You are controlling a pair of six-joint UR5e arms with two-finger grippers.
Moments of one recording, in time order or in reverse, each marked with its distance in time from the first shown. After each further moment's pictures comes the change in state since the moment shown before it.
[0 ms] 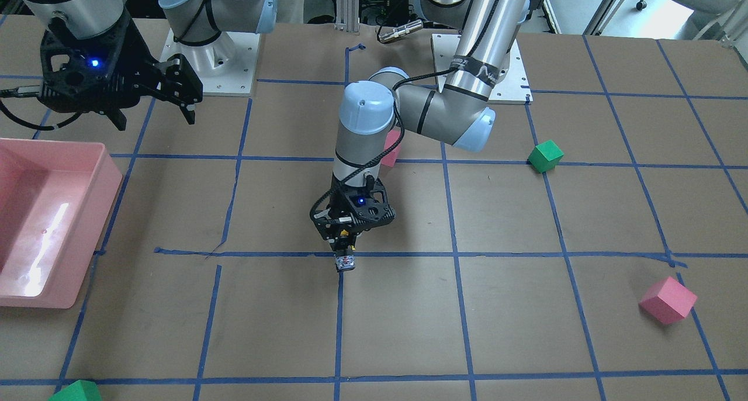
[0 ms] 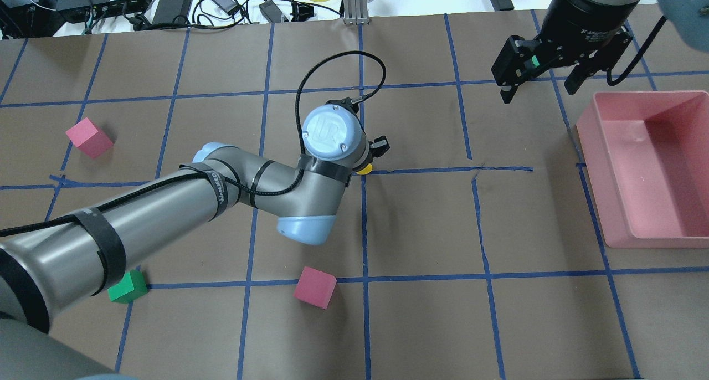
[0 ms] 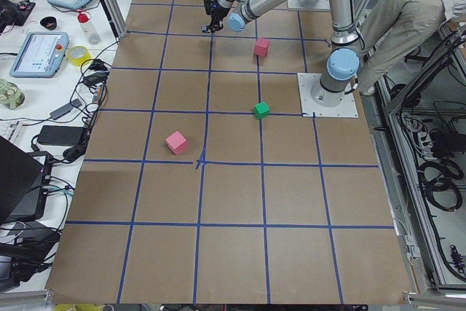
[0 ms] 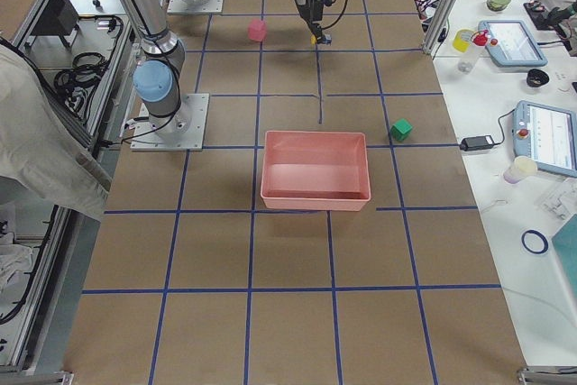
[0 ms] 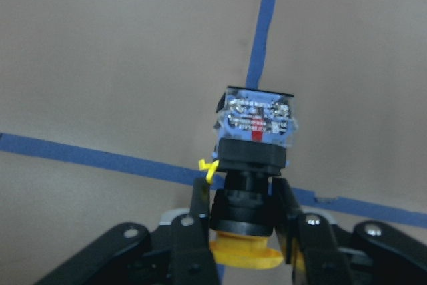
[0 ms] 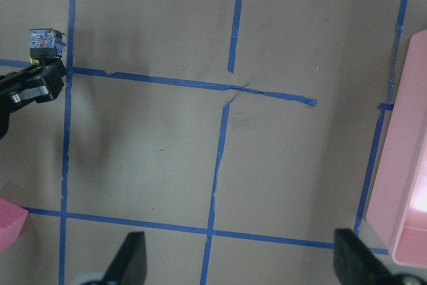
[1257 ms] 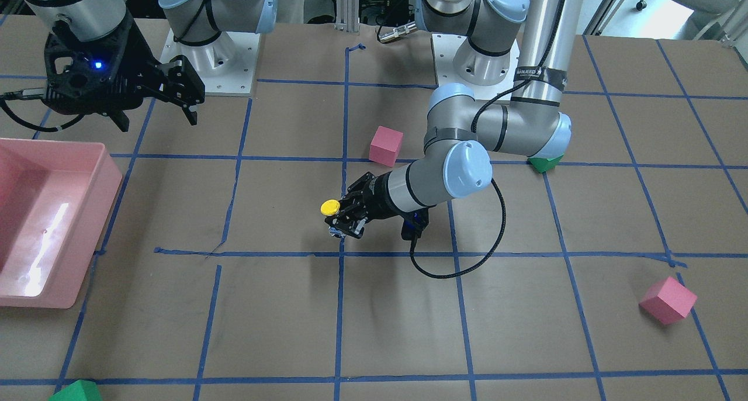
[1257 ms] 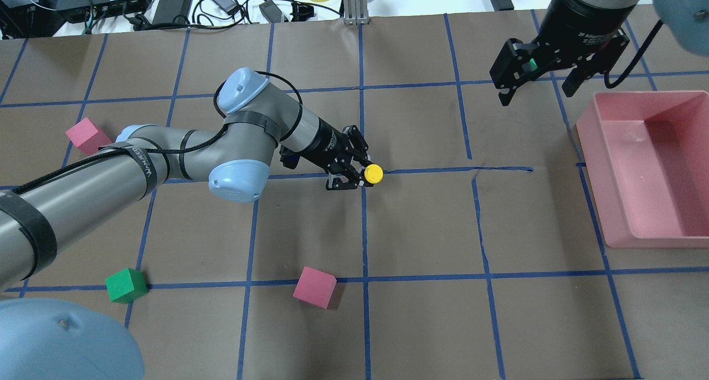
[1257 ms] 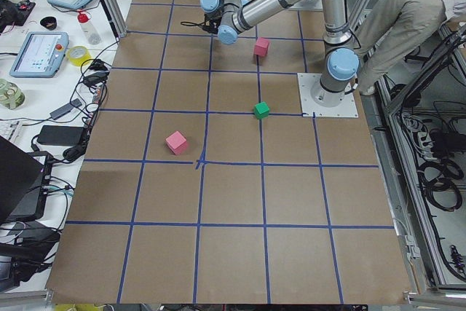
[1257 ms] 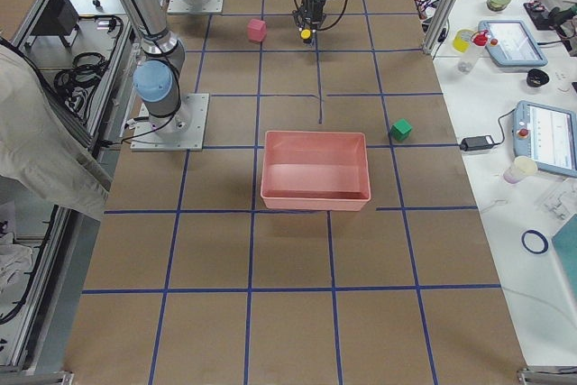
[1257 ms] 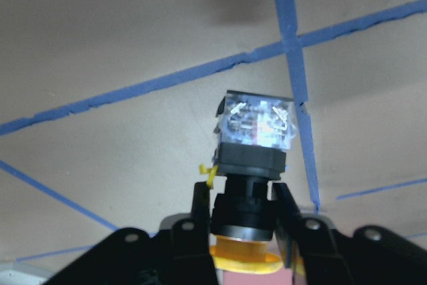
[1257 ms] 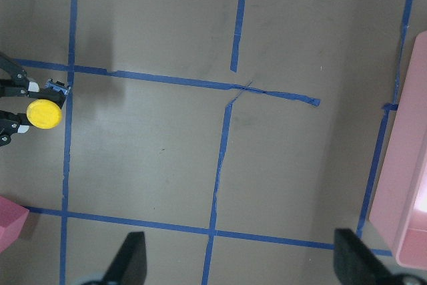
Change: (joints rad) left arm 0.246 0.020 -0.059 -0.329 -0.728 -0.553; right arm 0.001 0.000 0.009 -0.006 0.005 -0.002
